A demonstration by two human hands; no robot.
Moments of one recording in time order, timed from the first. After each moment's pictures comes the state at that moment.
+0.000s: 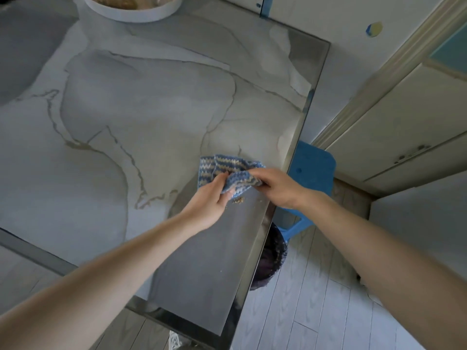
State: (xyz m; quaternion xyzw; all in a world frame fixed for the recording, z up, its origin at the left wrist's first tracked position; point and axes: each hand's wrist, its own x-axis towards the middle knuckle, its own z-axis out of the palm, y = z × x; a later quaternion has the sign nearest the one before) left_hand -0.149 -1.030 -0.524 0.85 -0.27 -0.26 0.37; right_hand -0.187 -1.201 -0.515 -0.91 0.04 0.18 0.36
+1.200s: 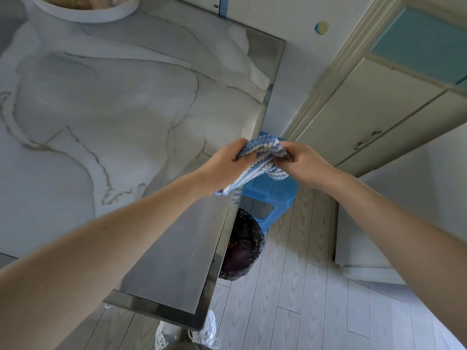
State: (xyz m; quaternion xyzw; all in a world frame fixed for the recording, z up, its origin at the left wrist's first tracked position) left_hand -0.169 -1.107 -0.463 0.76 -0.33 -0.30 0.47; right_hand -0.256 -1.258 -0.439 -0.91 0.17 0.07 0.37
